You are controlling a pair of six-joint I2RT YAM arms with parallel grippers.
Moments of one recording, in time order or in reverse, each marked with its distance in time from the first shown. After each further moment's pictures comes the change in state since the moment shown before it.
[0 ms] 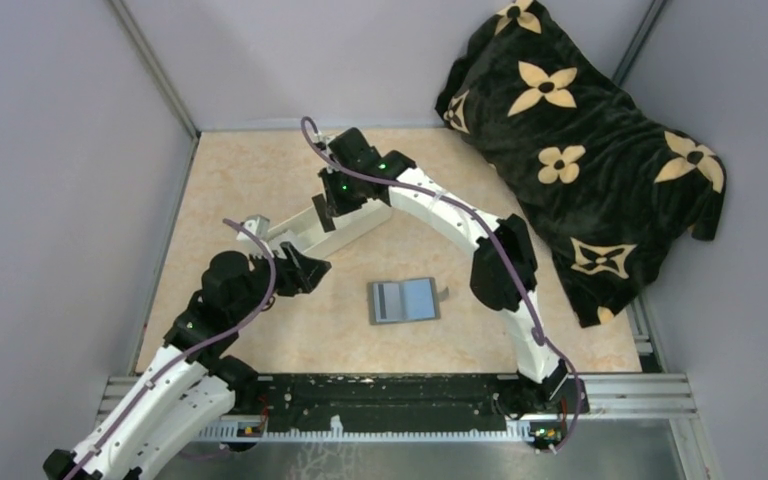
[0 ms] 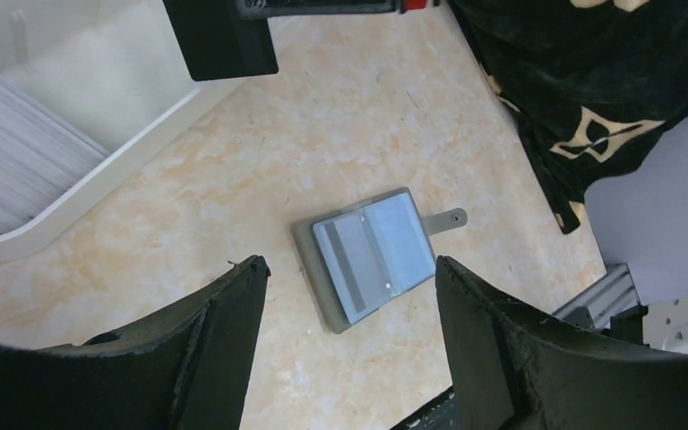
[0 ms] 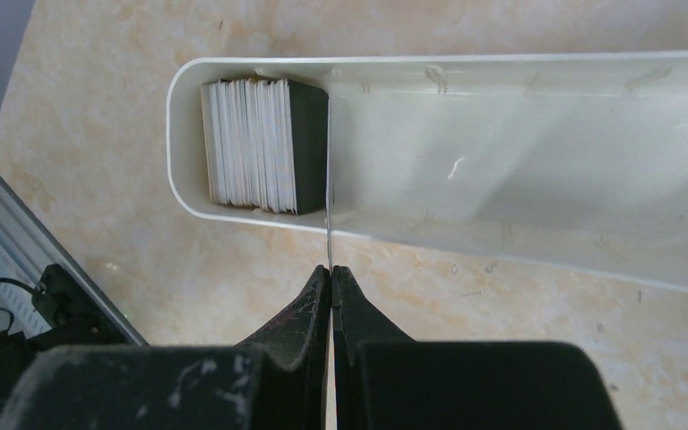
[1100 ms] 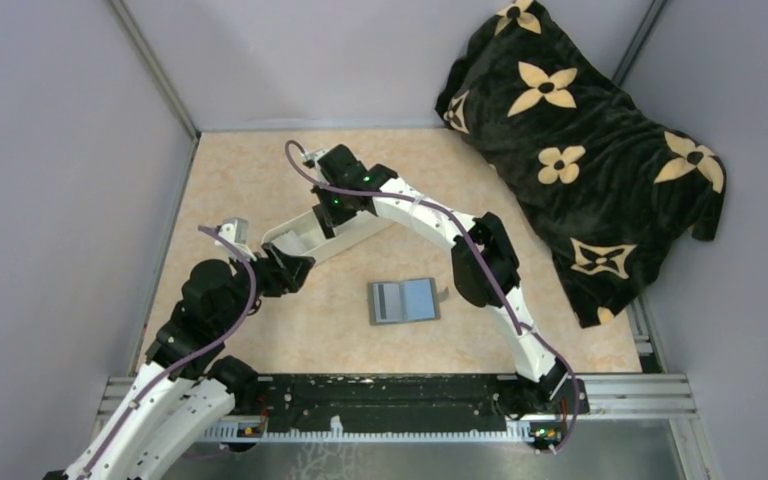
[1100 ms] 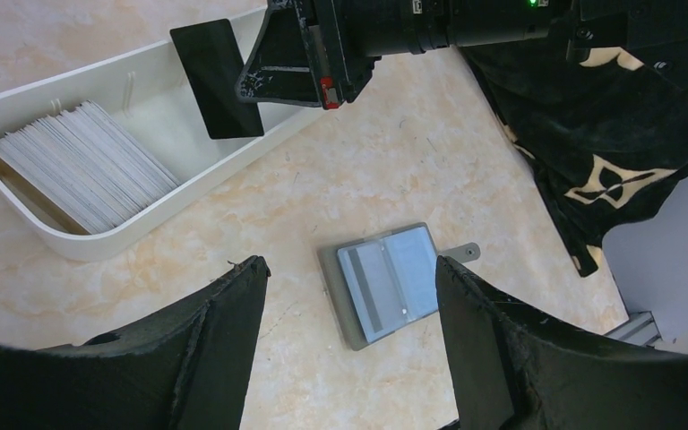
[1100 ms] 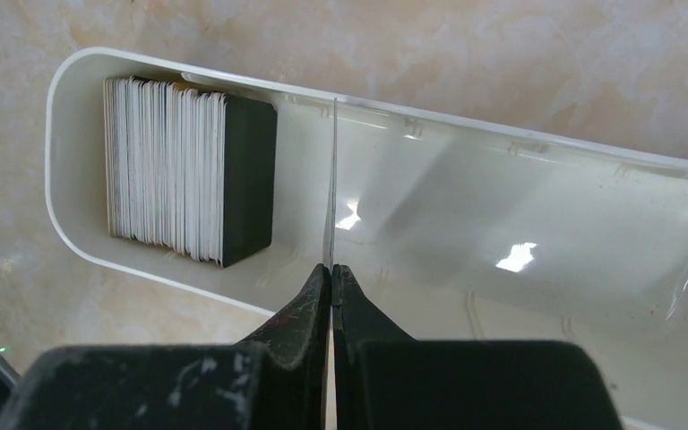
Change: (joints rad) left arm 0.000 -0.125 0.068 -0.137 -0.148 0.026; right arm 0.038 0.159 0.051 0.058 0.085 -0.131
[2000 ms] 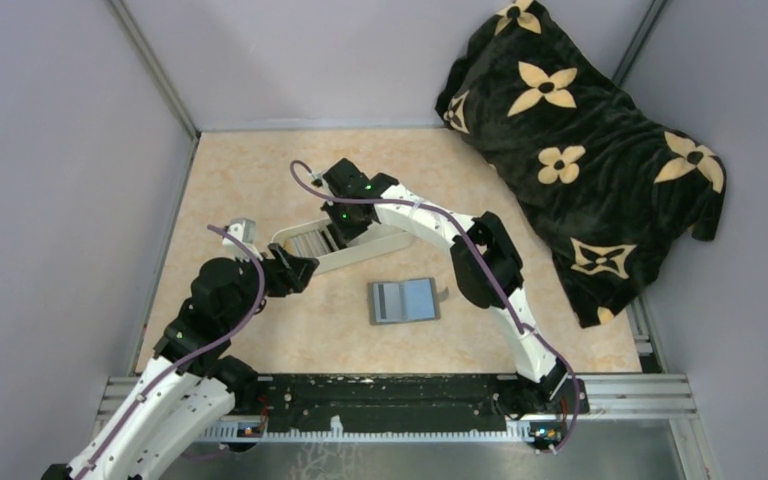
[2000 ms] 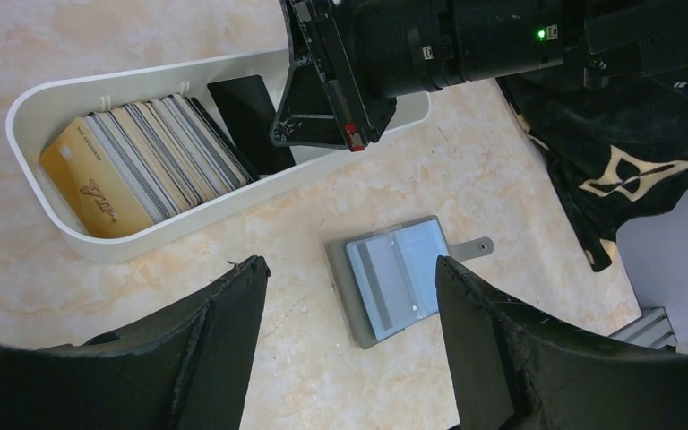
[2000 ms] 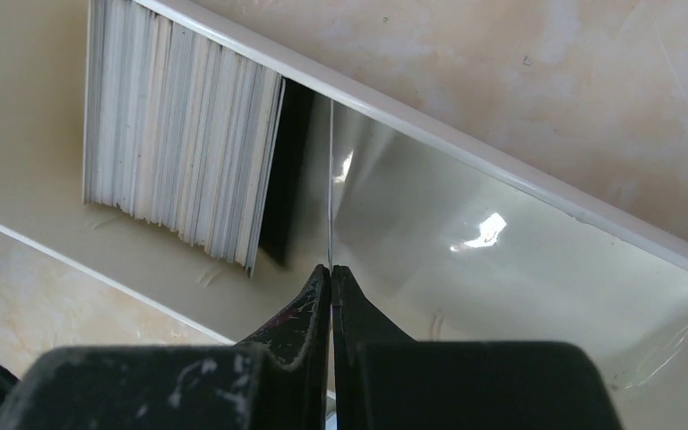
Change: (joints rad) left arm 0.000 0.028 -0.042 0.039 0.005 0.001; right arm 0.001 -0.030 -0.130 -0.053 0.006 -0.033
